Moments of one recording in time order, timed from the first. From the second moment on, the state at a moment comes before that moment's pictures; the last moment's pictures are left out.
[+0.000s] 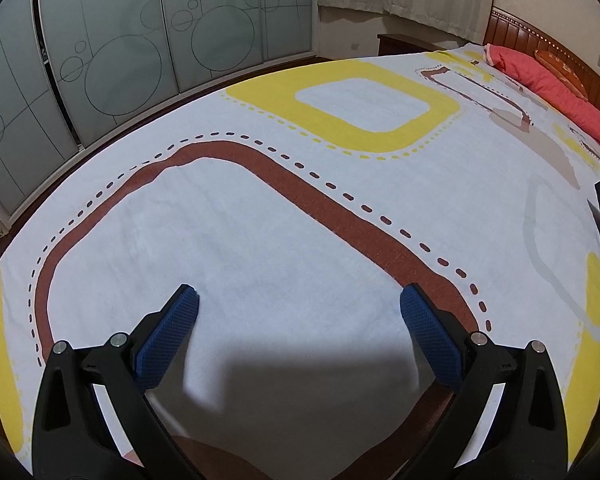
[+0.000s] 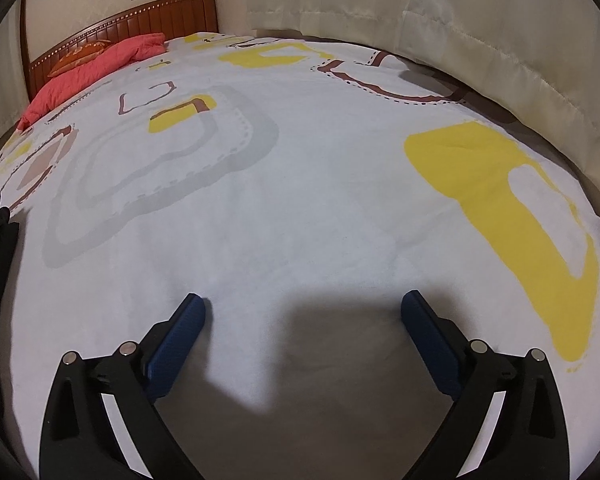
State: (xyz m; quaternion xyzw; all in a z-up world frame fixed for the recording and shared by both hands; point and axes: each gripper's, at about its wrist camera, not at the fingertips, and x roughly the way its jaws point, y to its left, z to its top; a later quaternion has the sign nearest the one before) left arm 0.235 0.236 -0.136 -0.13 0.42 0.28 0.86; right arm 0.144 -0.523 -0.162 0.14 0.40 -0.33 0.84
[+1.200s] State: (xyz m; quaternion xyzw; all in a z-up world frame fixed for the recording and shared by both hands) left arm 0.237 0.233 -0.136 -0.13 0.42 0.28 0.86; right arm 0.144 -0.522 -0.162 0.14 0.40 -0.33 0.84
